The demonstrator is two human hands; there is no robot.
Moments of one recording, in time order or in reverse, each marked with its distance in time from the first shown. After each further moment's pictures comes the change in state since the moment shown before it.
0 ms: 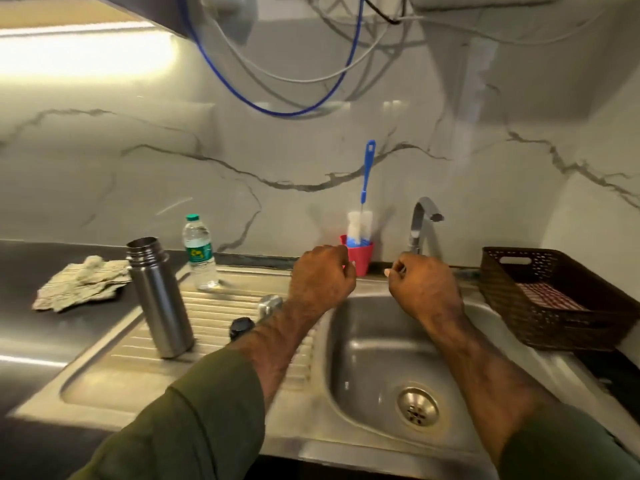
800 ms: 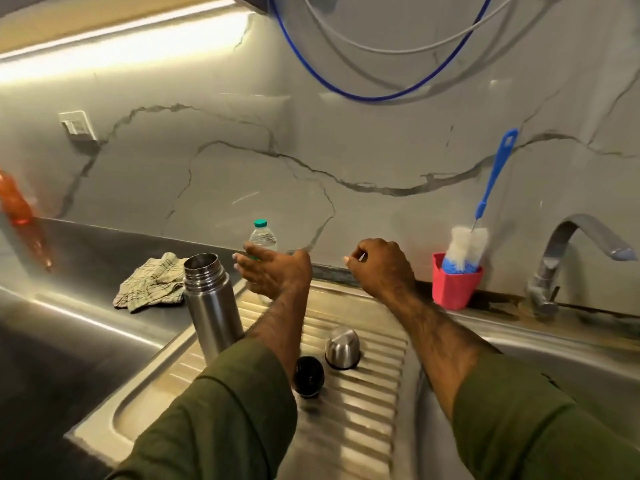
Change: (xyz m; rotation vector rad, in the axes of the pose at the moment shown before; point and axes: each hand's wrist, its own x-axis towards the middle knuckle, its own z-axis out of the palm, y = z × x) left_hand 0.073 -0.224 0.004 -0.162 0.350 -1.140; right_hand 0.114 -0.190 0.140 0.490 -0.249 -0.238
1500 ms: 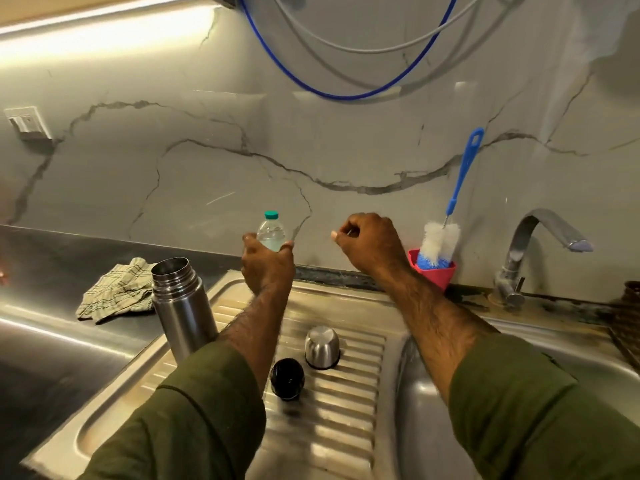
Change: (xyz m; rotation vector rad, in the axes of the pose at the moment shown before) left_hand -0.006 0.013 0.005 -0.256 -0.013 0.213; right_hand 0.018 0.002 -0.033 0.088 0.113 -0.064
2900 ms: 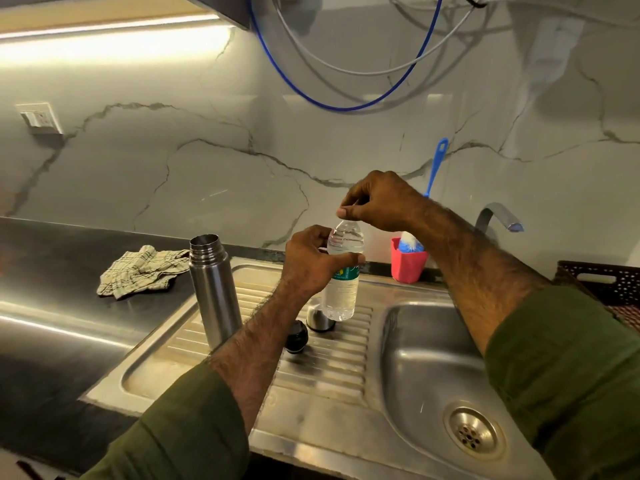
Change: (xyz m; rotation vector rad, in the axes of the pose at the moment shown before) left_hand -0.102 0.039 -0.078 -0.214 -0.582 0.327; right_hand -0.031 -0.080 -0.114 -0.181 -0.297 -0.151
